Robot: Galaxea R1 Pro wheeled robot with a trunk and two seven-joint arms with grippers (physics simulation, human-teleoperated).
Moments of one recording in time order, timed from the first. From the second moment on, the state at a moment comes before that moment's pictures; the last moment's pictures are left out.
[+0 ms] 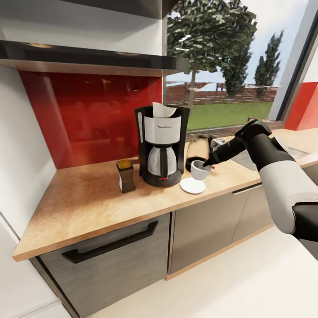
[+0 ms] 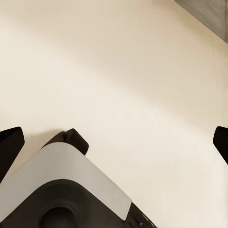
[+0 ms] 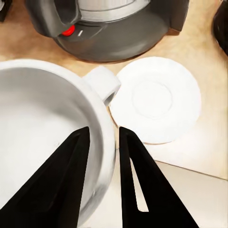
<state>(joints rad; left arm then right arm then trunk) 0.02 0.15 0.03 -0.35 0.95 -0.05 -0.16 -1.44 -0.17 0.09 -0.70 0.85 0.98 1.49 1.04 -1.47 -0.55</state>
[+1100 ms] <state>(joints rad) 0.02 0.15 0.03 -0.35 0.95 -0.05 -0.16 -1.40 -0.13 0.09 -0.66 0.85 0.98 1.44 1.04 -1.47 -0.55</state>
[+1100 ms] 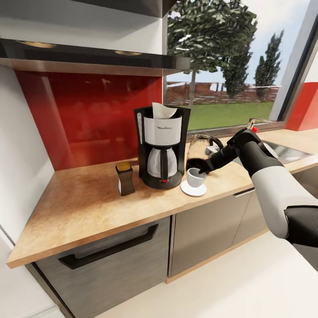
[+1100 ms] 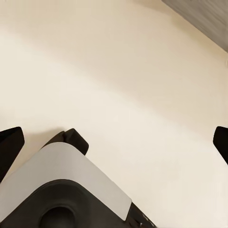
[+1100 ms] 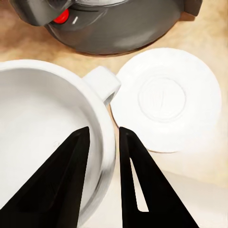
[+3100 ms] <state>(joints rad) 0.02 0.15 0.03 -0.35 0.95 -0.05 -0.16 -1.40 -0.13 0.09 -0.67 0.87 0.98 1.41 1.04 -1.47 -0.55</state>
